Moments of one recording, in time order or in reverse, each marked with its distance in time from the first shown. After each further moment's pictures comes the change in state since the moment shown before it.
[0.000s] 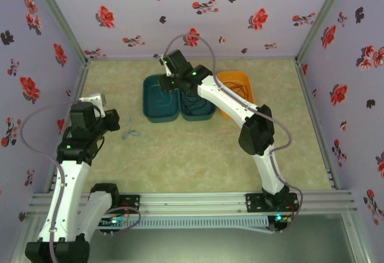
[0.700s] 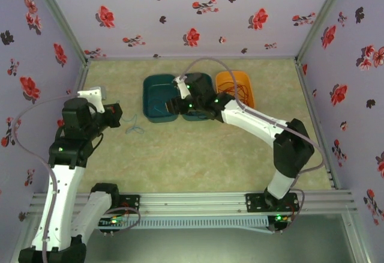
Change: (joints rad) left arm -0.063 -0.008 0.139 -0.043 0.100 -0.016; right arm 0.029 -0.467 -0.800 0.472 -0.224 -0.002
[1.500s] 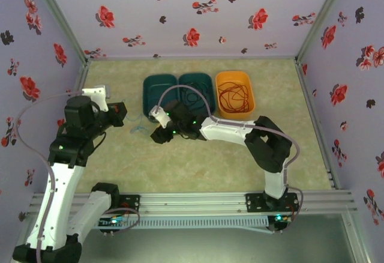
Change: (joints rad) left arm -0.063 0.016 0.029 0.000 0.011 -0.026; right arm 0.168 0.198 -0.066 0.188 -0.068 -0.234
